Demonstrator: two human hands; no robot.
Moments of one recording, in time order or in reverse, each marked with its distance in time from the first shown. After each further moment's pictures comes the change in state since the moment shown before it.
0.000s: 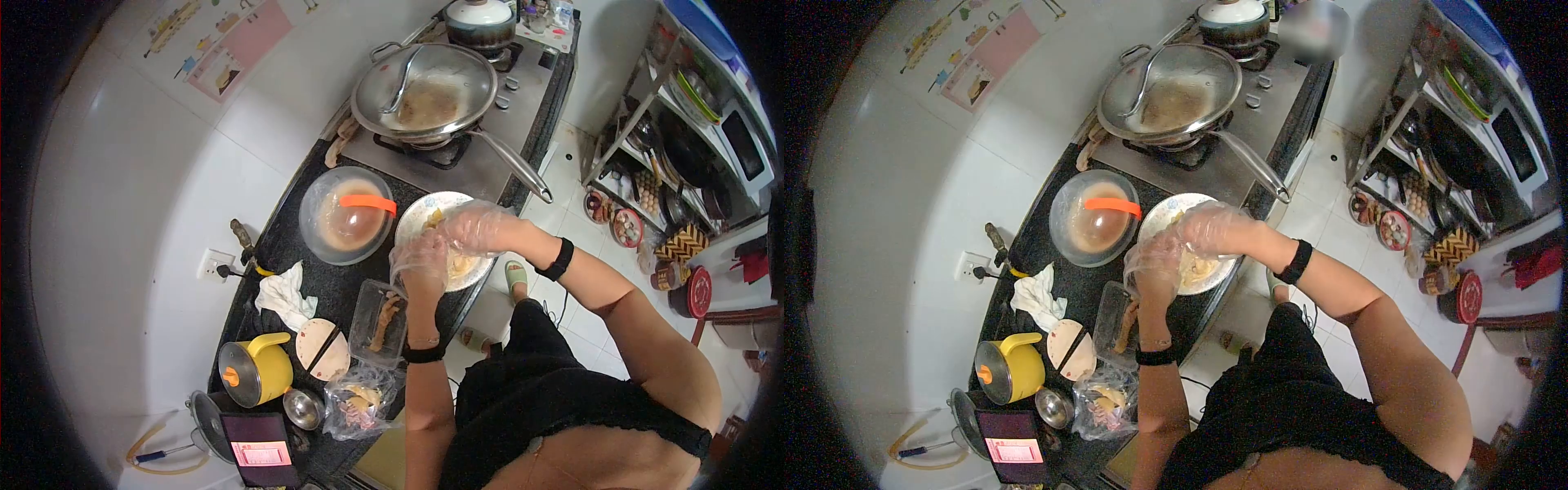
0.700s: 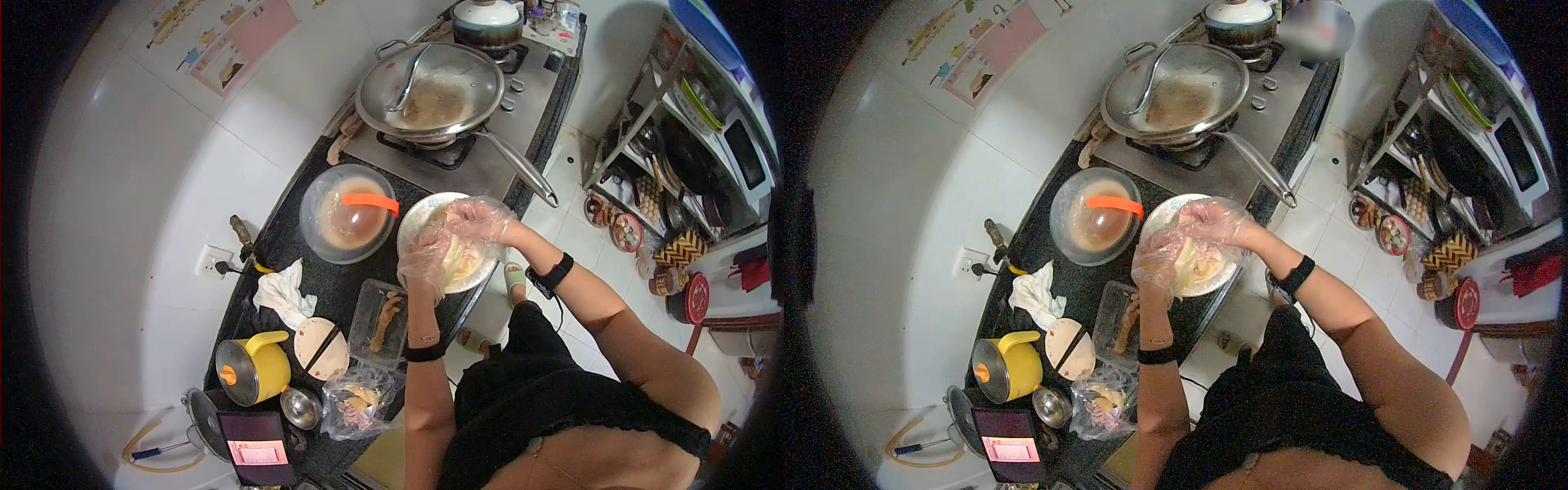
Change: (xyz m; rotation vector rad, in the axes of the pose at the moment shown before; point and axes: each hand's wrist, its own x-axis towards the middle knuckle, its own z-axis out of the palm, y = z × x) left_hand 0.008 0.000 0.002 -0.603 -0.124 -0.508; right_hand 0.000 0.017 0.024 1.219 0.167 0.313
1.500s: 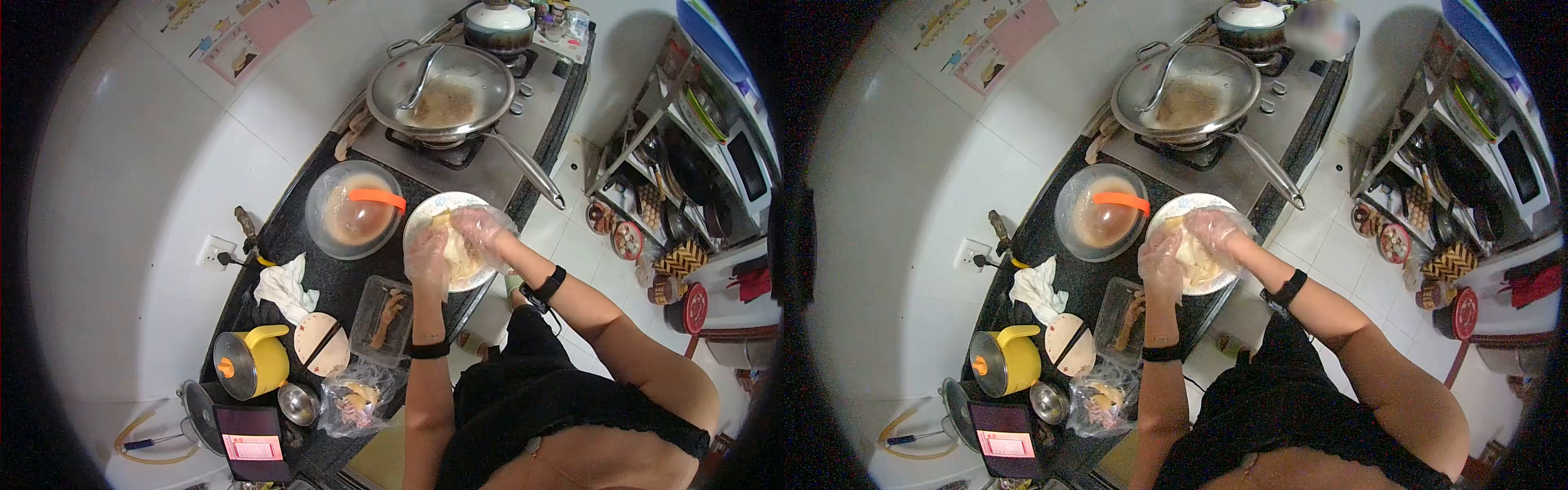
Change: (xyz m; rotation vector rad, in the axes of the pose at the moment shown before) left_hand 0.006 -0.016 0.006 -0.690 0.081 -0.186; right_hand 0.008 0.032 0.016 -0.081 0.330 0.132
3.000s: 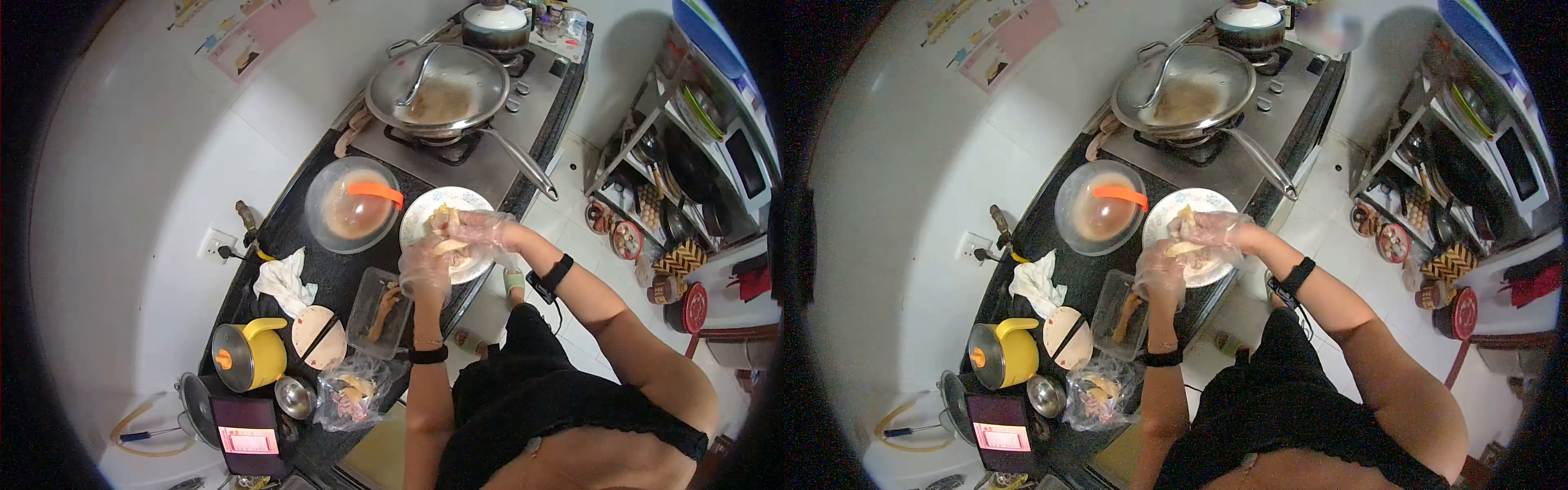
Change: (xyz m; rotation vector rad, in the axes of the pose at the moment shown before) left_hand -0.026 -0.012 -0.018 1.085 -0.001 0.554; right_hand -0.024 -0.023 -0.012 -0.281 -0.275 -0.117
